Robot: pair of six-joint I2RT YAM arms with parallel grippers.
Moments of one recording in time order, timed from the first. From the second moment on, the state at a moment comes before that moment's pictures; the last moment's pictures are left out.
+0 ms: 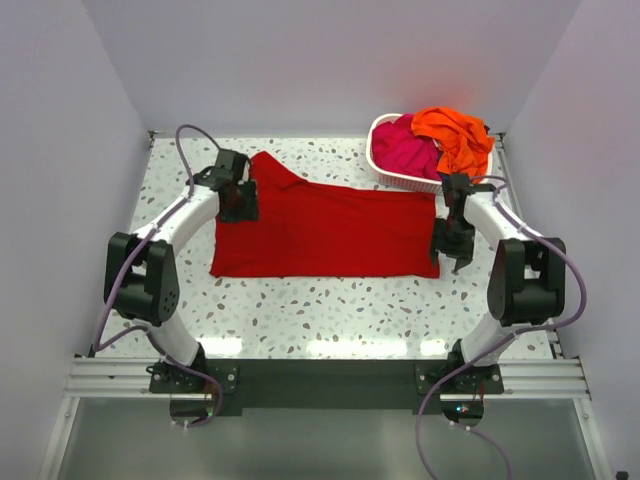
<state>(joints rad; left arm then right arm) -0.24 1.71 1.32 -0.65 -0.10 -0.30 0.03 1.70 1.19 -1.03 0.12 0.31</state>
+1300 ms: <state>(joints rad) -0.09 1.49 0.82 -0.62 -0.08 -0.43 0.30 1.68 0.94 -0.88 -0.18 0.41</state>
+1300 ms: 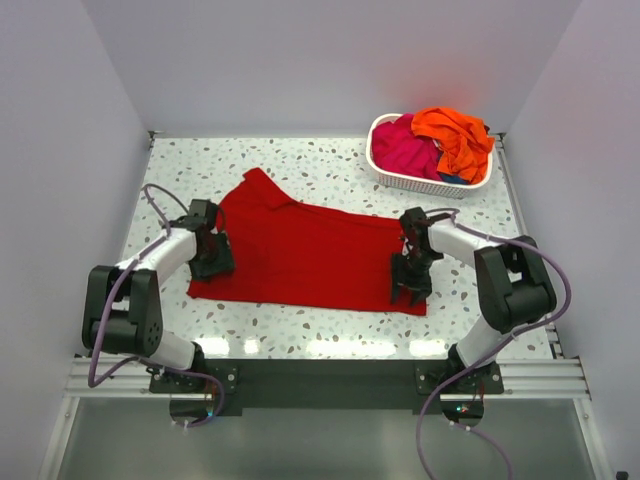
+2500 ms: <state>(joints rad) -0.22 2.03 1.96 -0.84 -0.05 -0.48 0.06 2.05 1.59 -0.91 -0.10 0.34</state>
